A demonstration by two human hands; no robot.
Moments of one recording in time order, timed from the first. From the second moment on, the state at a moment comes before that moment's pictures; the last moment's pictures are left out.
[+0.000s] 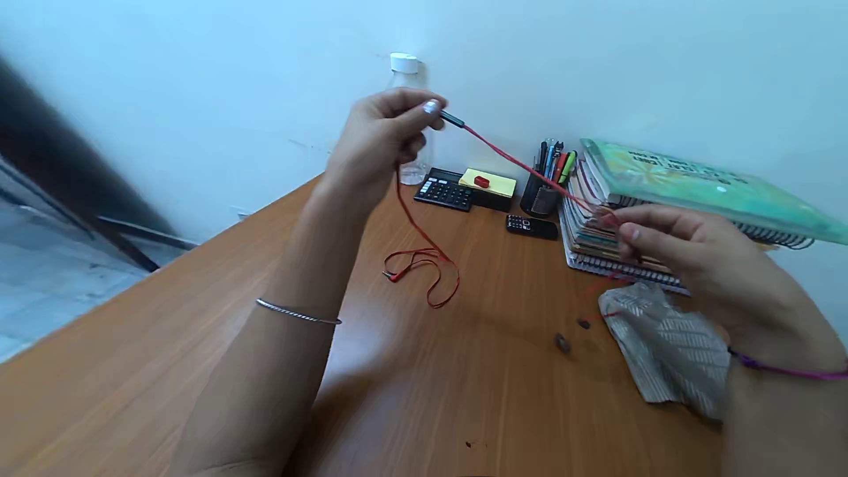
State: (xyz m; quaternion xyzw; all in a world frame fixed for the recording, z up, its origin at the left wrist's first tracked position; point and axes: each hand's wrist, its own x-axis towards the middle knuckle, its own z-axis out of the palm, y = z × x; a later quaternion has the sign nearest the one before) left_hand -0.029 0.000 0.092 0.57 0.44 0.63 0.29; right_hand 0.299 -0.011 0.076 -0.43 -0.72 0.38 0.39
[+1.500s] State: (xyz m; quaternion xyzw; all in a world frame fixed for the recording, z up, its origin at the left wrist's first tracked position) left_hand -0.081 0.027 0.064 0.54 0.69 0.44 0.22; right_hand 0.309 0.005 0.062 -0.37 -0.63 0.55 0.41
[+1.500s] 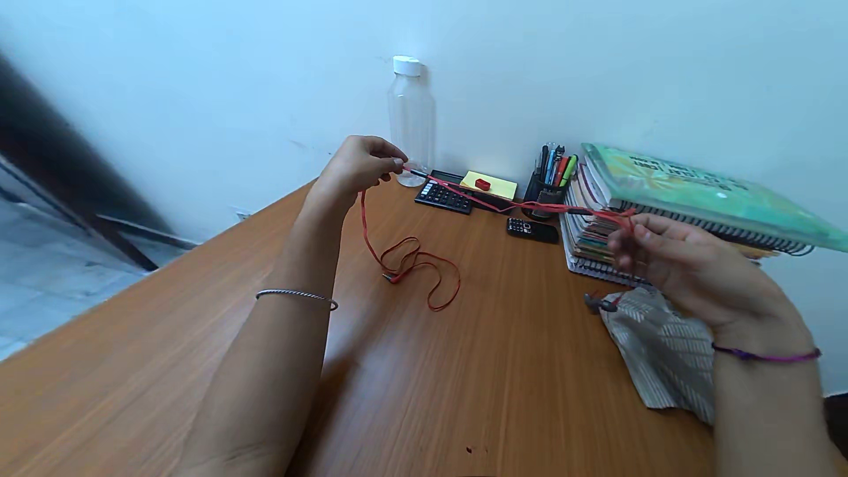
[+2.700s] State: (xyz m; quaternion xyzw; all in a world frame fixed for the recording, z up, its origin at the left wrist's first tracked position) left_hand 0.059 -0.025 0.075 0.79 0.28 0.45 0.32; right_hand 0.276 -0.022 0.068 -0.33 -0.74 0.45 0.38
